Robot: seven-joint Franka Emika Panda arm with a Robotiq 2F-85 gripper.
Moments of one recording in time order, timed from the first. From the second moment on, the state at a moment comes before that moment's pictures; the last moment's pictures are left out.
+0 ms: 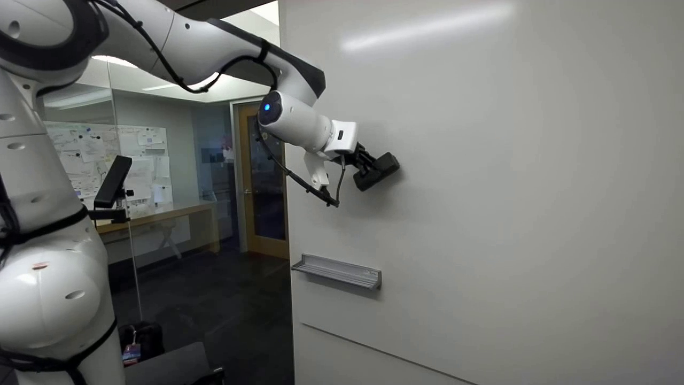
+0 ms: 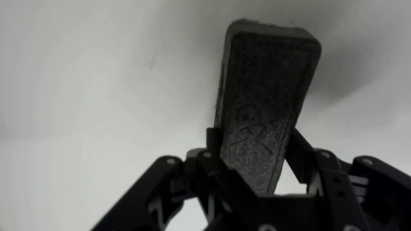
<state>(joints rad) 0.09 -0.20 0.09 -2.16 2.04 3.21 -1.31</state>
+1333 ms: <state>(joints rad) 0.17 -0.32 -0.01 -2.43 2.04 3.12 -1.03</state>
